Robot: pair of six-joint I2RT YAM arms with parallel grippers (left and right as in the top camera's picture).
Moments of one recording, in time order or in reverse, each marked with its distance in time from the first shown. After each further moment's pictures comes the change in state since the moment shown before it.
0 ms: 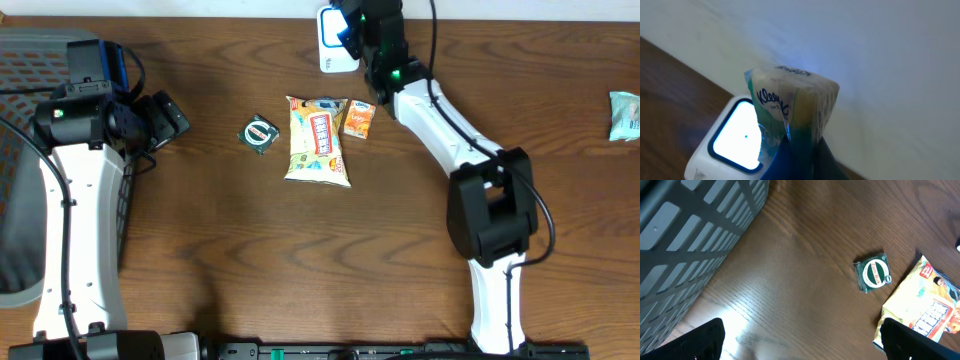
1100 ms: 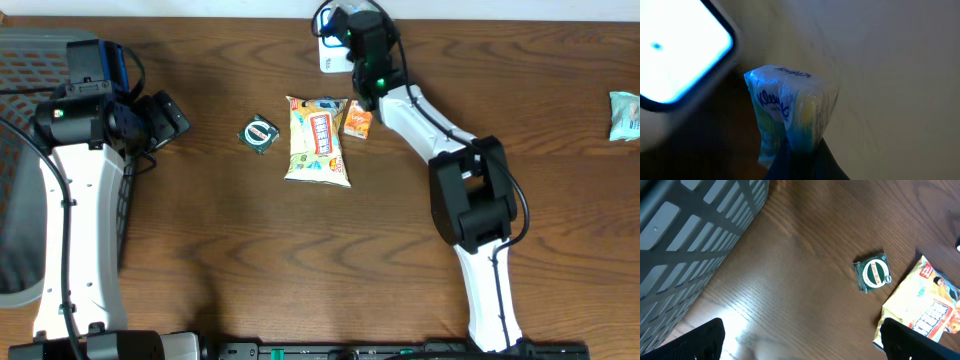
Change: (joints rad) left arm 0.000 0.000 0.000 0.000 0.000 0.000; right arm 0.007 0.126 0.037 0.016 0.370 -0.464
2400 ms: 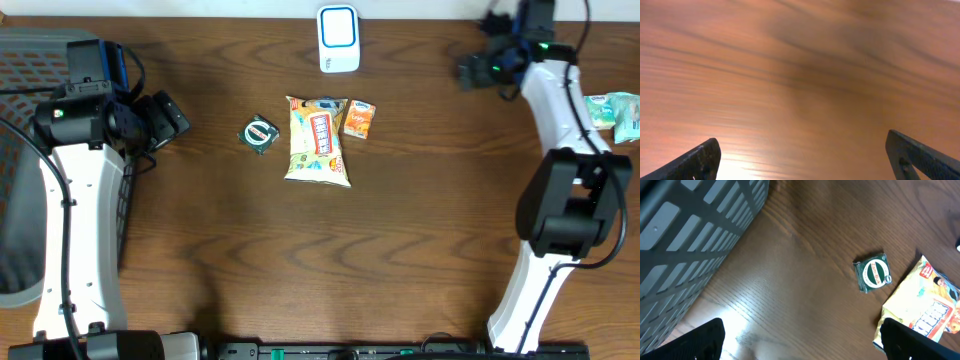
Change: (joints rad) left arm 0.000 0.000 0.000 0.000 0.000 0.000; right arm -0.476 -0.173 0.017 -0.770 -0.760 0.673
